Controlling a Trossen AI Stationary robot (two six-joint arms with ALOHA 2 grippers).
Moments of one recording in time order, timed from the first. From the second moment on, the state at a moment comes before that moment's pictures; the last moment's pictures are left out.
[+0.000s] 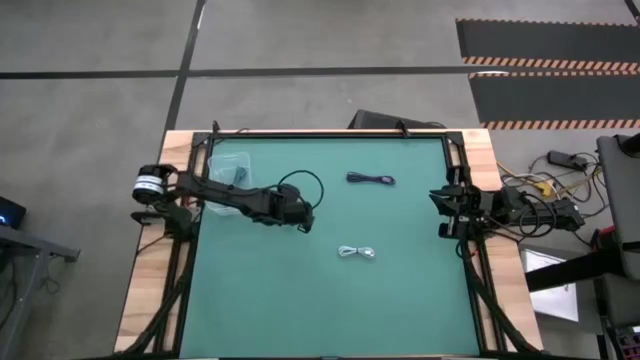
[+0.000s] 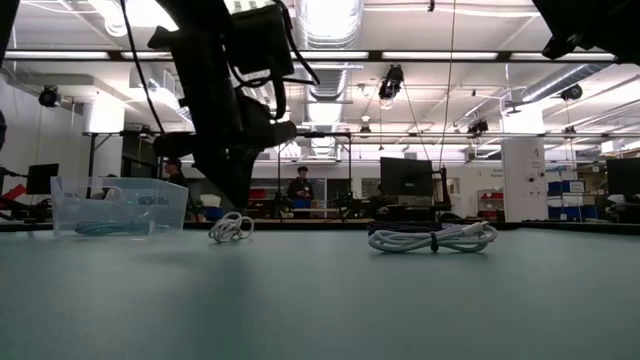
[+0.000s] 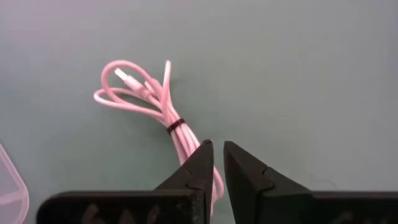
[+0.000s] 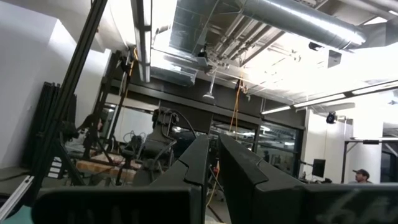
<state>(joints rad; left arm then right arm) -0.03 1.70 1.08 -0.67 -0.41 -1.09 0.05 0.05 0.01 0.57 0.08 -0.33</state>
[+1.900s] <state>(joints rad) -0.03 1.79 1.07 -0.66 -0.48 -1.12 0.05 0.05 0.01 0.56 0.08 -0.34</state>
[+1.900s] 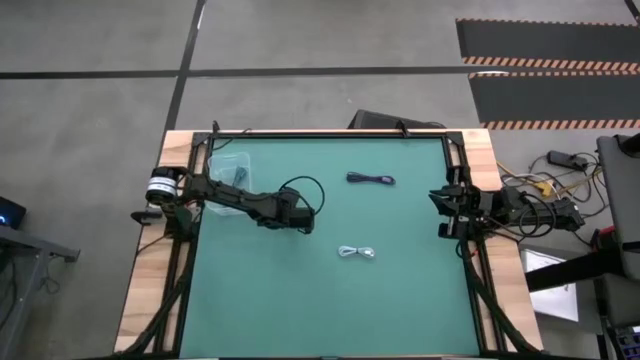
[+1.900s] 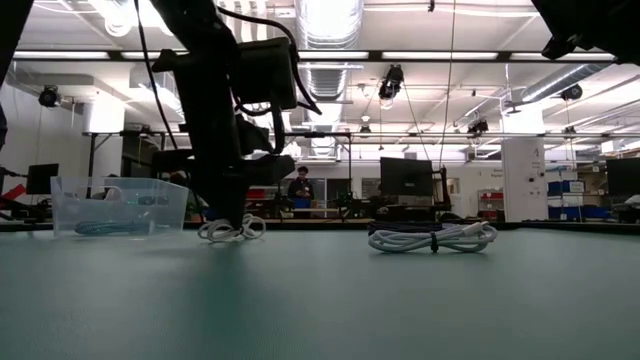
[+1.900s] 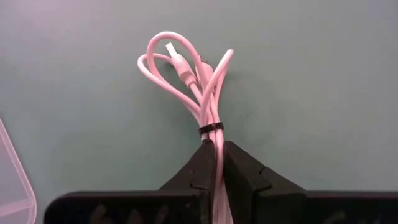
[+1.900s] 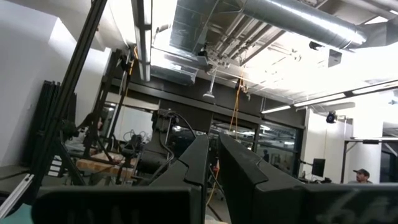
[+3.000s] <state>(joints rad) -0.16 1.53 1.07 -0.66 -0.61 -0.90 0.05 0.05 0.01 0.56 0.08 -0.32</state>
